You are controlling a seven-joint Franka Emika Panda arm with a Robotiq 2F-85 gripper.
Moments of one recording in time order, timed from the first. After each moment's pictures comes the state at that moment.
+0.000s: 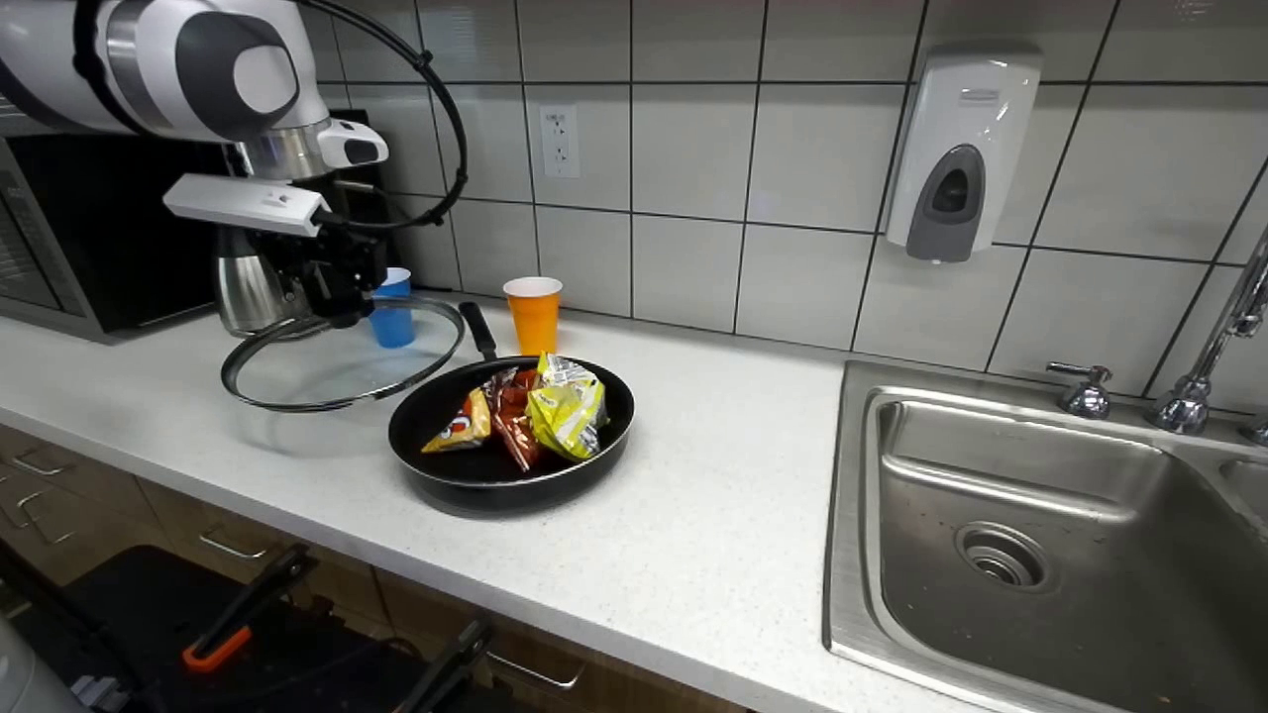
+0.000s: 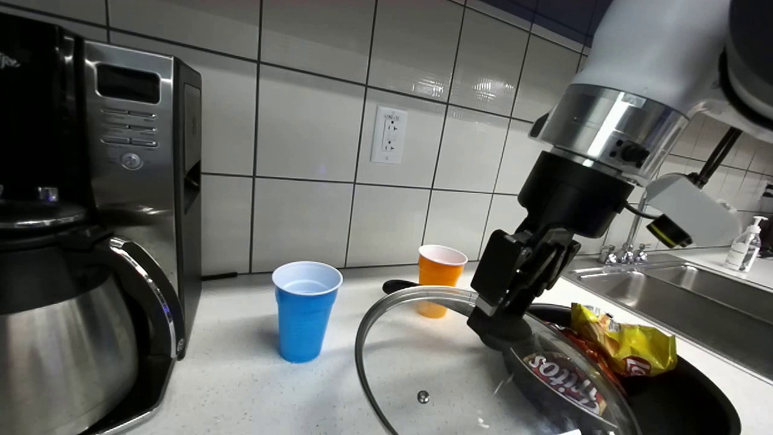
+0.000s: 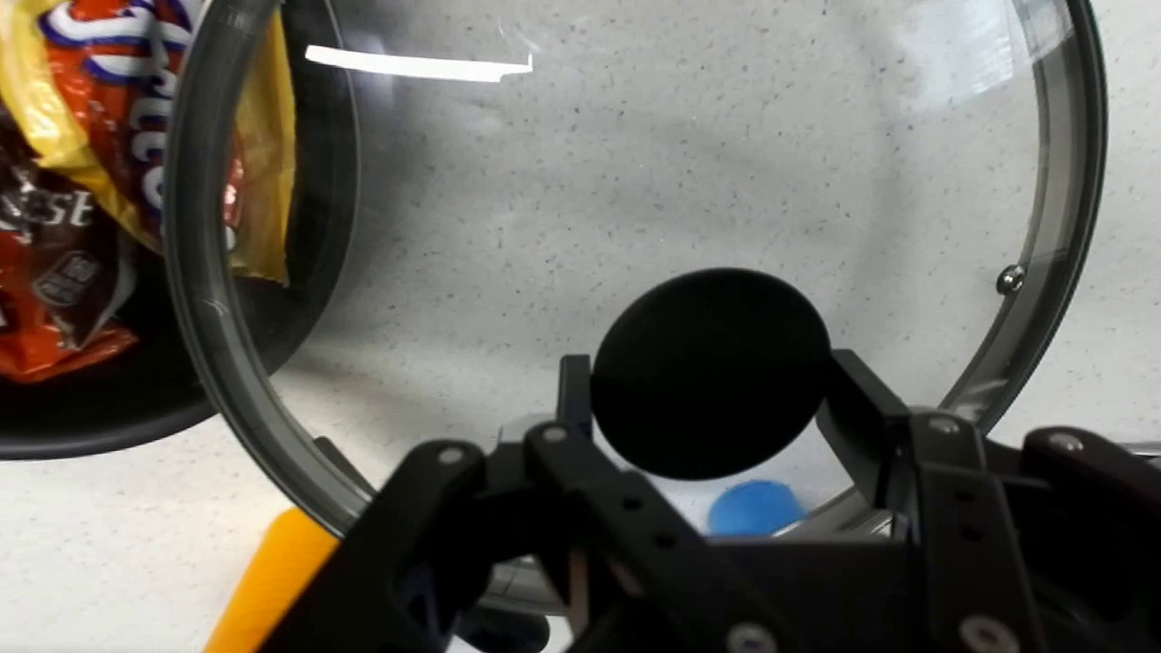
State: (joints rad) arm 0.24 -0.03 0.22 -2.58 0.15 2.78 0.04
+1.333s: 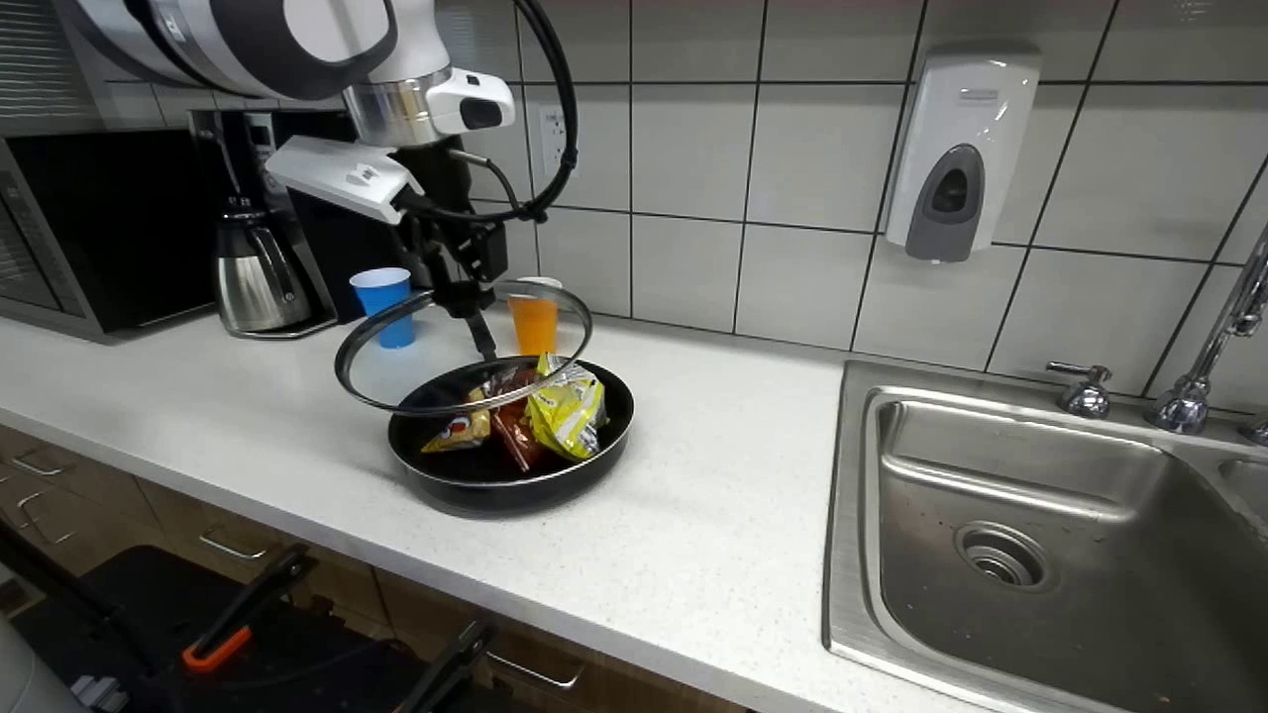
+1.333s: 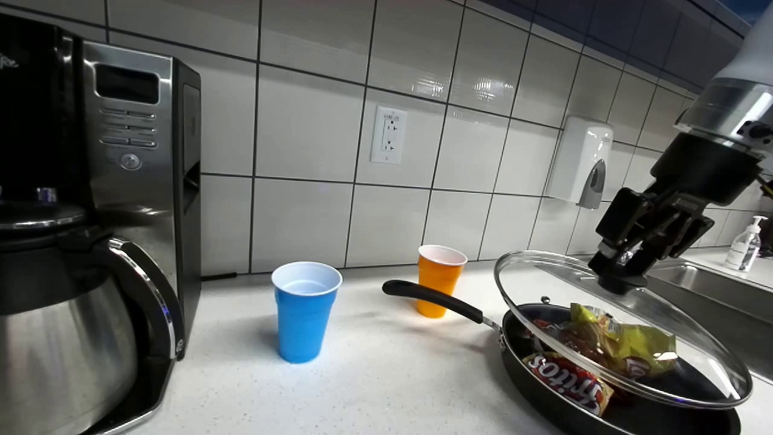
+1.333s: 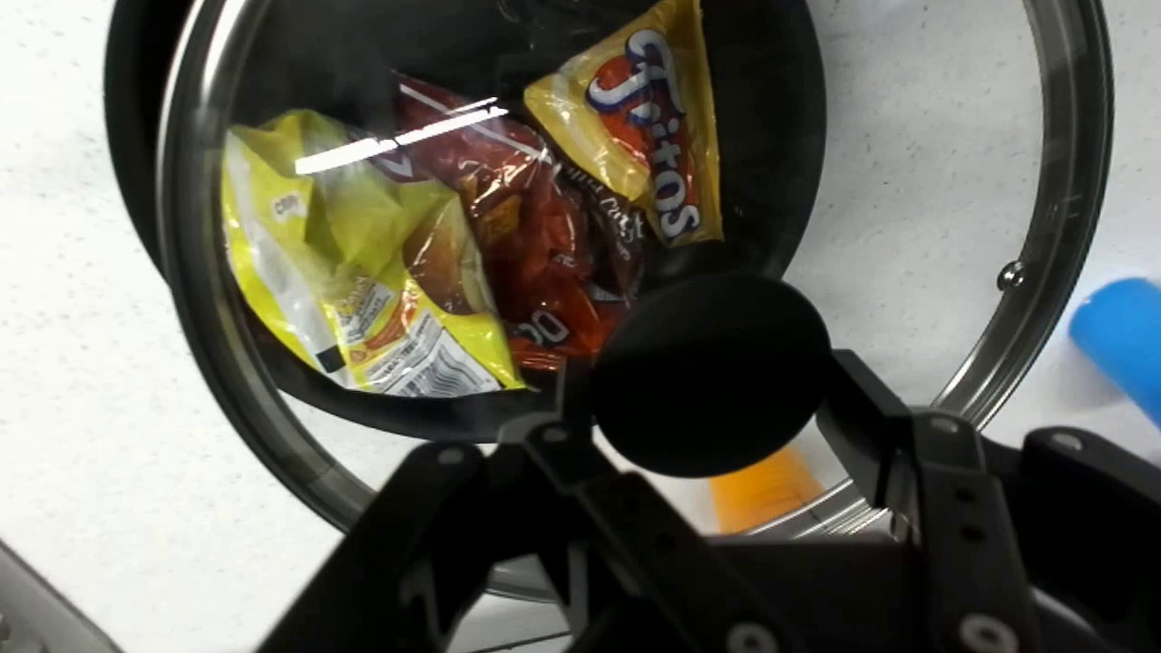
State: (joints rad) arm 0.08 -0.31 0.00 -2.78 0.15 2.77 0.04
